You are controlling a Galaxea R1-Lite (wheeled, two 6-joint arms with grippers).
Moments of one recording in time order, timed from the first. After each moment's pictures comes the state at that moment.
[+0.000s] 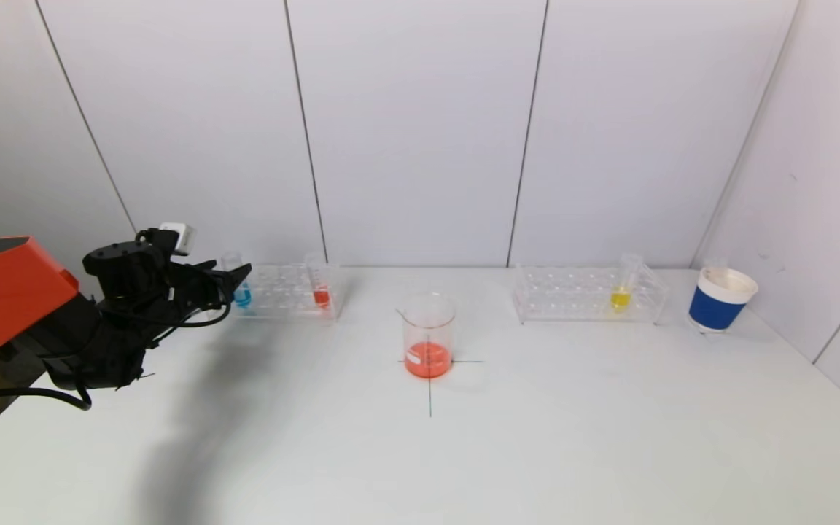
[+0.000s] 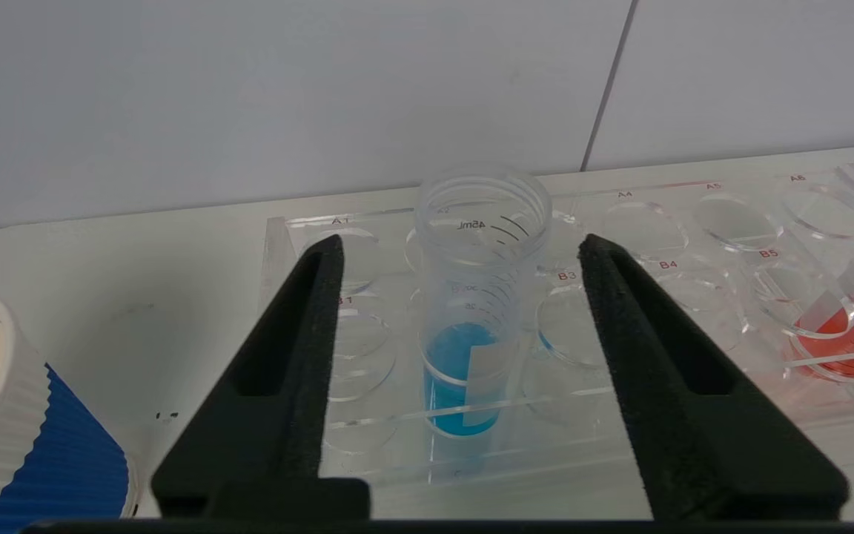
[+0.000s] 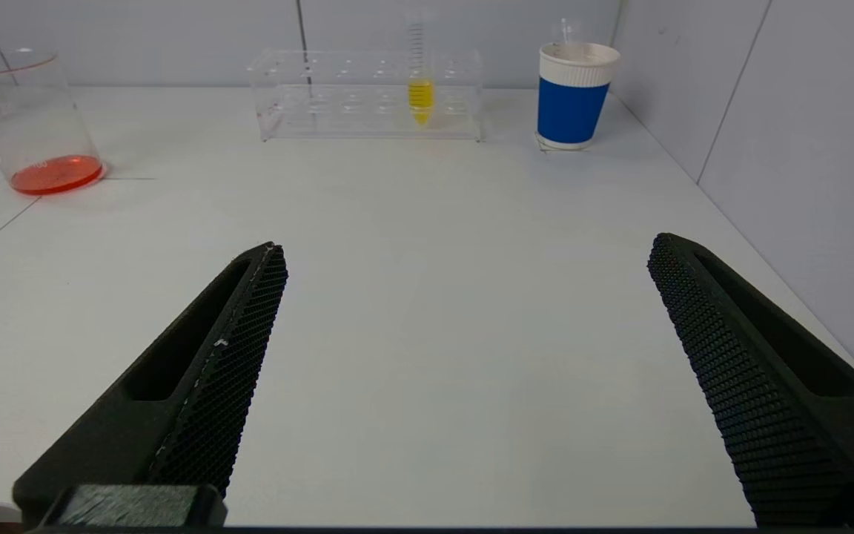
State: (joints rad) left arm 0.12 2.26 -0.98 -1.19 -0.30 0.02; right arm 0.00 0.00 0.00 -0.01 -0.03 0.00
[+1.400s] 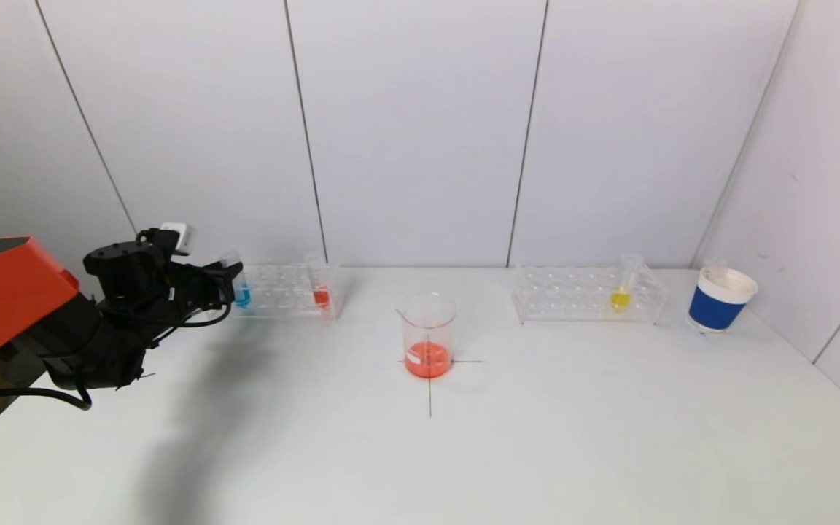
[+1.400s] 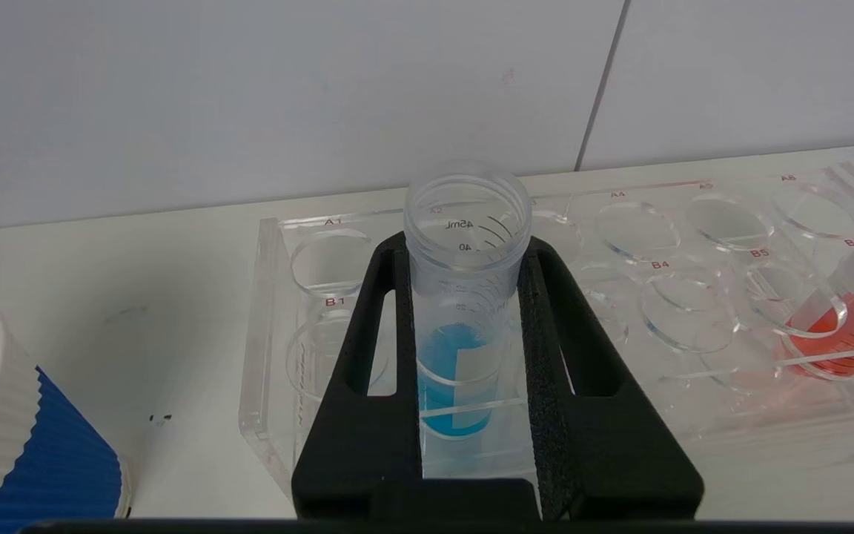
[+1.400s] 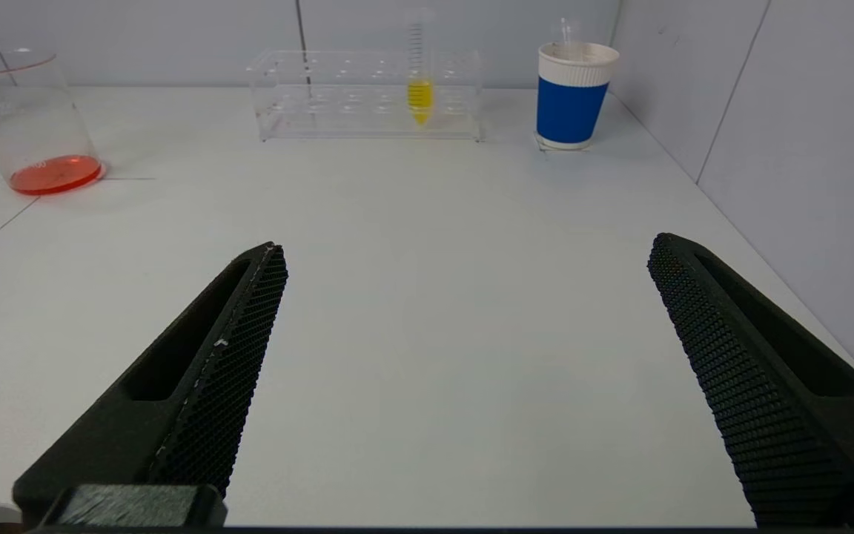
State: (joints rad) left arm 0.12 2.26 -0.98 -1.19 -0.30 0.02; right arm 0.00 0.00 0.00 -0.01 -0.03 0.00
